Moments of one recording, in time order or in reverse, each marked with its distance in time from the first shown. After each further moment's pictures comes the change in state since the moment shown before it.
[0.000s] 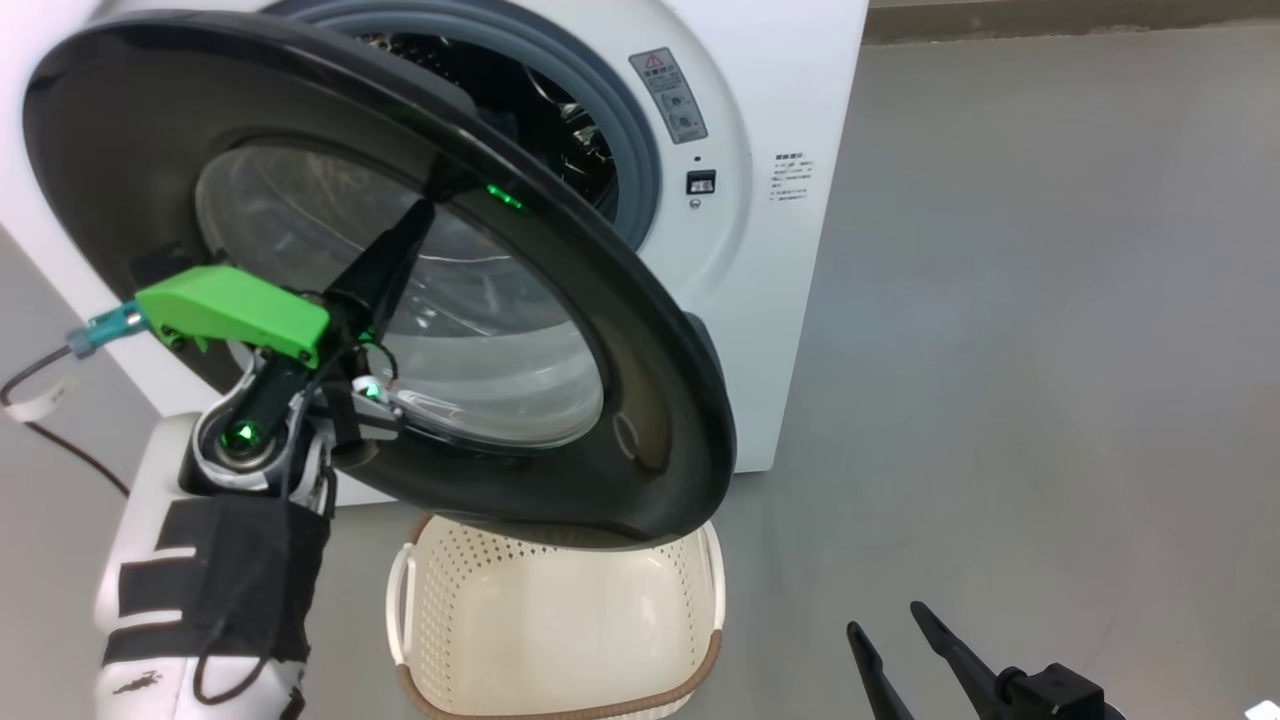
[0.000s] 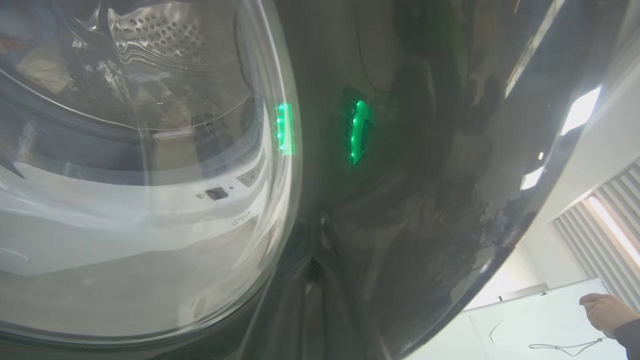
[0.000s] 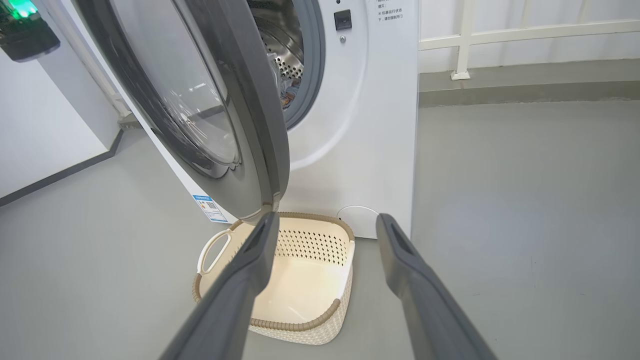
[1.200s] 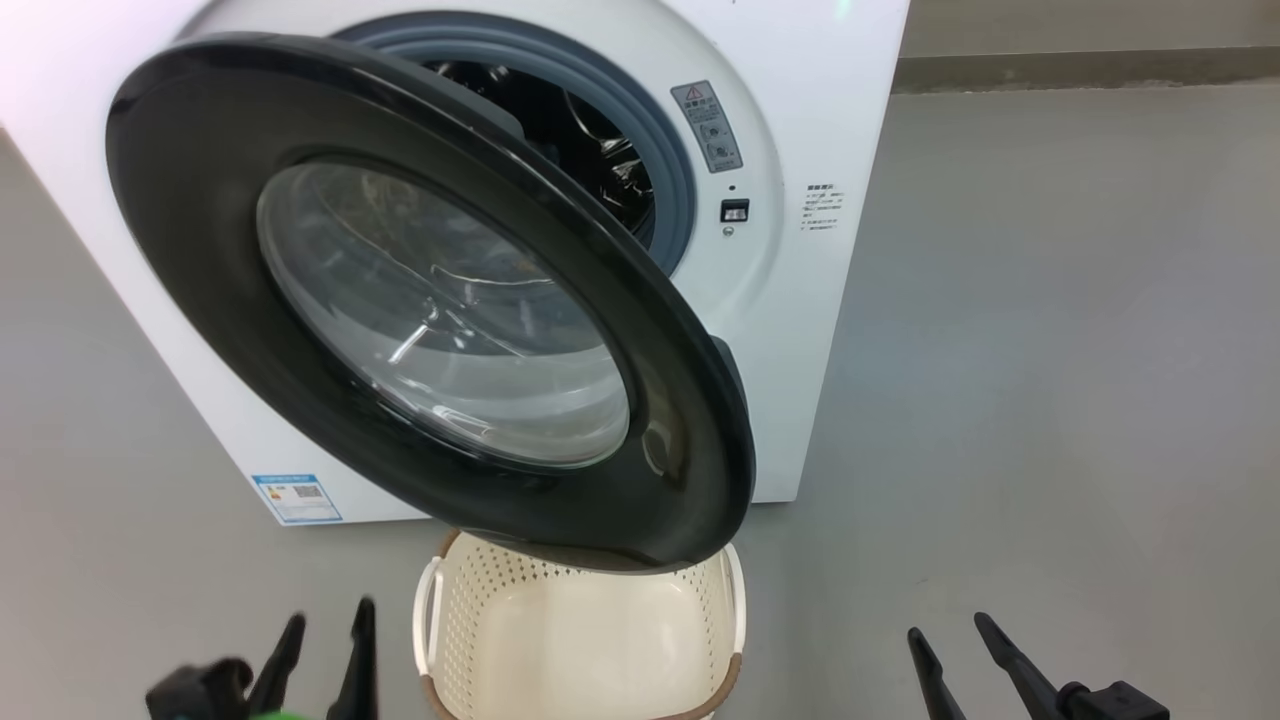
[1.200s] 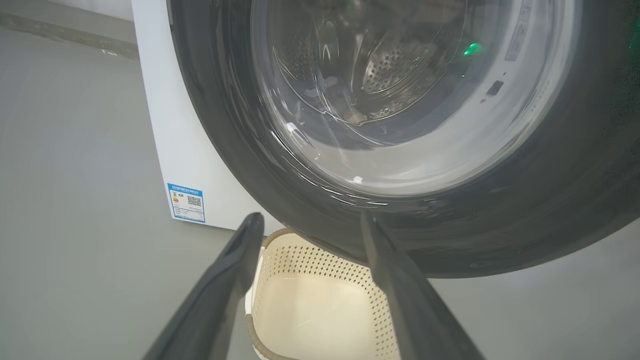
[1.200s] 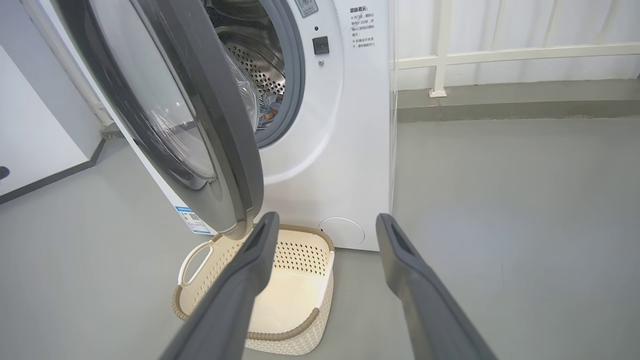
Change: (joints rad) left arm 0.675 0.227 -0.260 -0.295 0.834 0.181 -0.622; right arm 0.057 -0.008 -0.095 -0.039 -0.008 0.000 0.000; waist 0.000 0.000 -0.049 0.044
